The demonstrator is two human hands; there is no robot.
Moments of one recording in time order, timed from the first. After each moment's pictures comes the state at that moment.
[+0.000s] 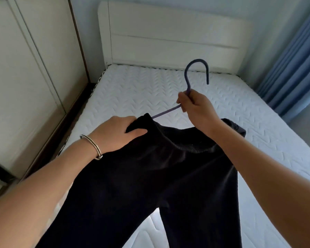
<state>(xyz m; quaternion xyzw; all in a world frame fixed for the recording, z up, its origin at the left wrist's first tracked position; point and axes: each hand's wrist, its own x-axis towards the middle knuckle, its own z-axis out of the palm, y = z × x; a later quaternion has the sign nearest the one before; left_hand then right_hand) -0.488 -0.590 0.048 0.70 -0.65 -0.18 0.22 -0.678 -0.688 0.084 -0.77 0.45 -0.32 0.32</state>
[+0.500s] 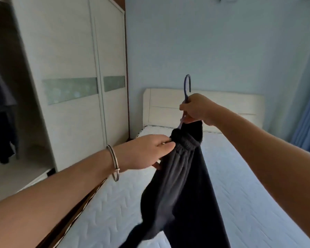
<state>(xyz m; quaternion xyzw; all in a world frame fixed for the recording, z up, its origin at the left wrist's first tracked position) -0.670 -0.367 0.248 0.67 -0.63 -0.25 0.31 -0.755 -0.537 0.300 -0.82 0.37 -0.27 0.34</state>
